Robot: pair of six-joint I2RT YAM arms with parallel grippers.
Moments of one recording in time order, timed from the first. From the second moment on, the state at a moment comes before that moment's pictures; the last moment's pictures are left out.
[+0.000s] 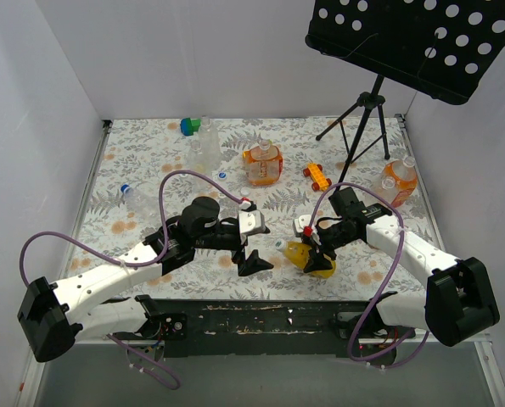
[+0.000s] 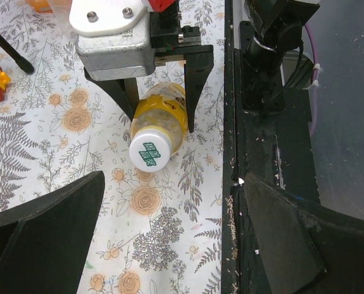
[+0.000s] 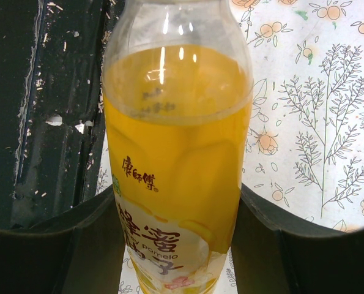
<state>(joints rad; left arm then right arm) -0.90 1.06 0.76 -0.03 0.59 0.16 0.45 1.24 0.74 -0.78 -0.91 -1.10</state>
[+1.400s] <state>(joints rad) -0.90 1.04 0.76 -0.07 0.59 0.23 0.45 1.25 0.74 -0.78 -0.91 -1.10</state>
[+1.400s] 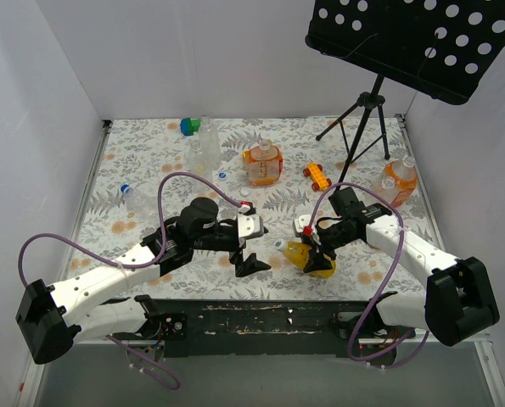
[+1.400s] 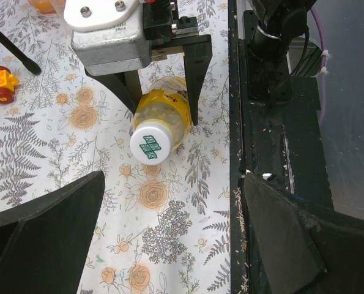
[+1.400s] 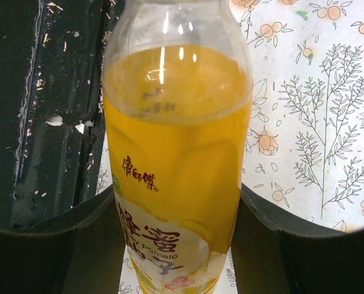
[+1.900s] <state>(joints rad) -0.90 1.03 0.76 -0.07 0.58 0.23 0.45 1.25 0.74 -0.78 -0.91 -1.10</state>
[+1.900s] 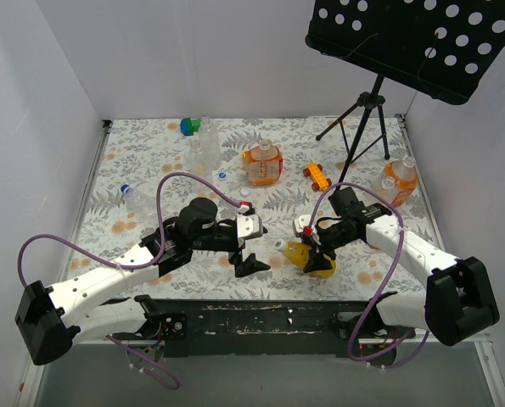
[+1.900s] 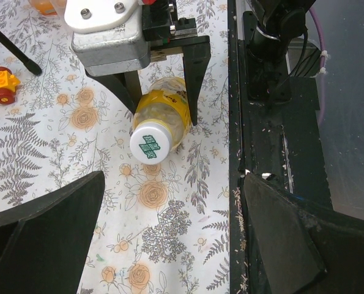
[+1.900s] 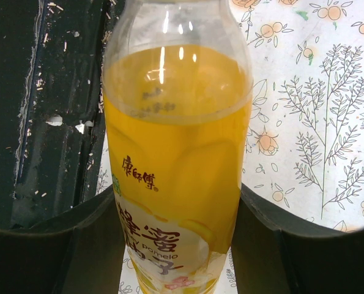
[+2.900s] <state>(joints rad) -0.90 1.03 0.76 -0.08 0.59 0.23 0.45 1.25 0.75 -0.78 -0.91 -1.10</state>
